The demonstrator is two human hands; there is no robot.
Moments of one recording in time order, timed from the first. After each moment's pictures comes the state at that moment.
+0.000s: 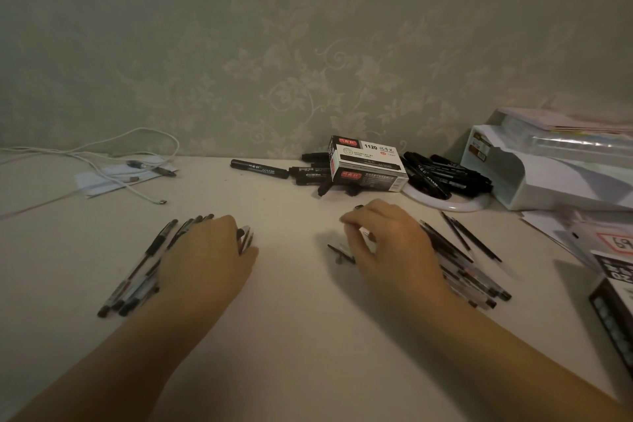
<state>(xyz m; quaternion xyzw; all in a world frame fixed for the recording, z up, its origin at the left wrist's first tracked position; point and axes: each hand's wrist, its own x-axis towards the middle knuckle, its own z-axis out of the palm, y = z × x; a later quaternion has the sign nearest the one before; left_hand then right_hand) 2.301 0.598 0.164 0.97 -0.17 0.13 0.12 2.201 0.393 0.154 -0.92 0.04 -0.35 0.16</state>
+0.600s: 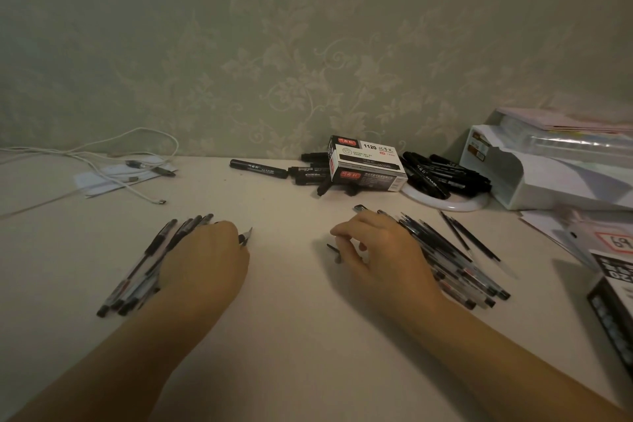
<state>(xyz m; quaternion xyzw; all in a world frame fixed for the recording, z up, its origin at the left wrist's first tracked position) 2.300 0.594 0.166 0.98 -0.15 0.08 0.08 2.200 0.398 0.146 -0.92 0.00 -0.34 0.17</state>
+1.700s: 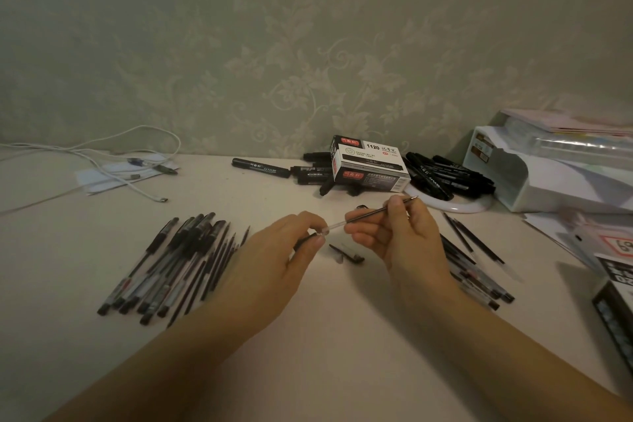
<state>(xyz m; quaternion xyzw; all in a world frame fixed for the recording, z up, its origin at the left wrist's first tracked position) 2.272 0.564 0.153 0.82 -0.43 0.10 0.36 2.211 0.393 0.155 -0.56 0.09 -0.28 0.77</state>
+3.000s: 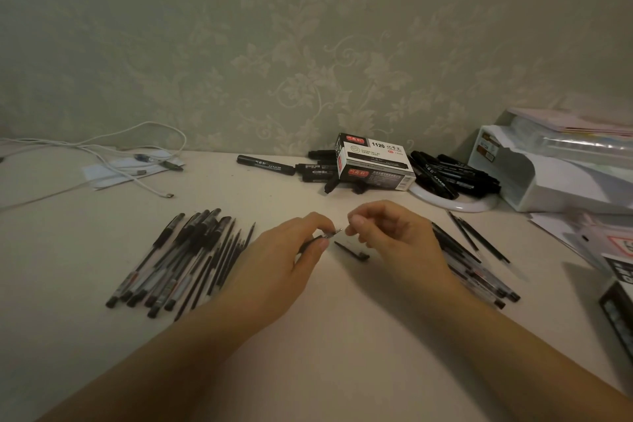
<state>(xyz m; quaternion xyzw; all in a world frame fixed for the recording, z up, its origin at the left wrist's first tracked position) 2.274 0.565 0.148 0.82 -0.43 0.08 0.36 2.203 0.390 0.153 -0.77 0.05 -0.24 0.59</state>
